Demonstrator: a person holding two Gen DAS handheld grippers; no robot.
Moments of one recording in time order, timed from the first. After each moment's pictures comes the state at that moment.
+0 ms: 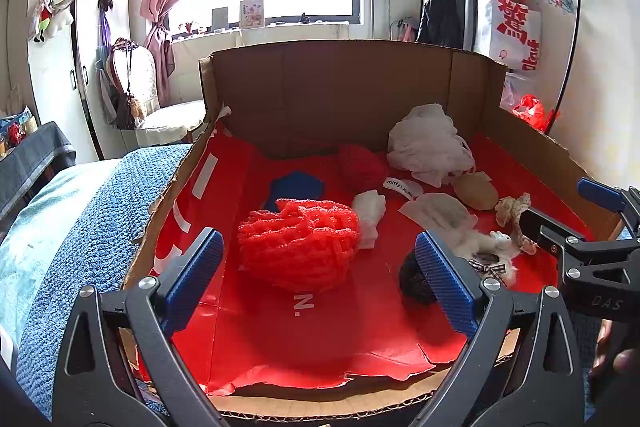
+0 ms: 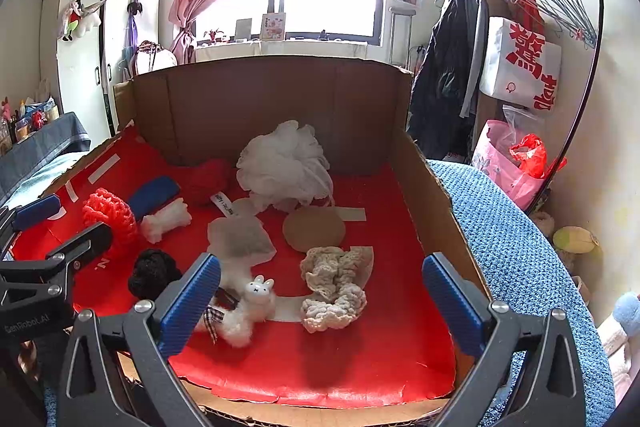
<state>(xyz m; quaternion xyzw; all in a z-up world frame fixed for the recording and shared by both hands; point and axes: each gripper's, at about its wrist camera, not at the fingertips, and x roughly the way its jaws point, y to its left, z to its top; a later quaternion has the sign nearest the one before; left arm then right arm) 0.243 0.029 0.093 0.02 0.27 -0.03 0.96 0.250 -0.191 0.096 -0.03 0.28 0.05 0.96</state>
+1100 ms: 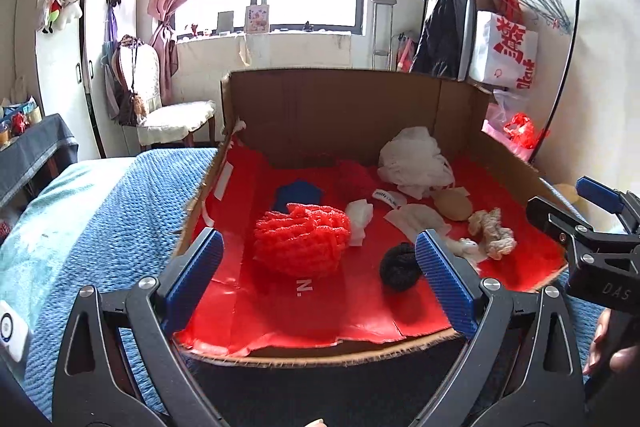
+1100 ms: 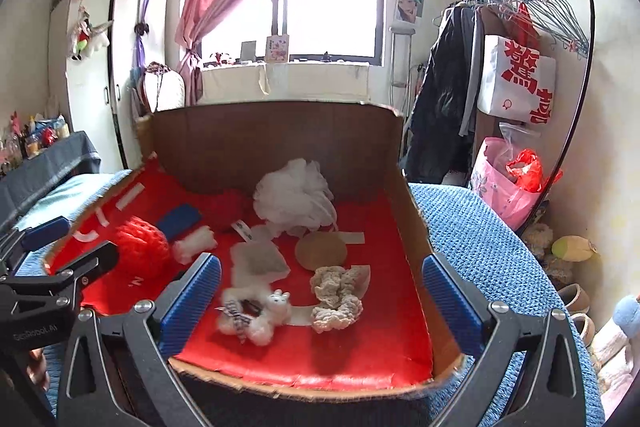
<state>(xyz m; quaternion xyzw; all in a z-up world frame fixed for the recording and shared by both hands) 0.207 0.037 0.125 0.00 0.26 -0.03 0.97 0.214 -0.196 0.136 -0.02 0.24 0.06 0.97</state>
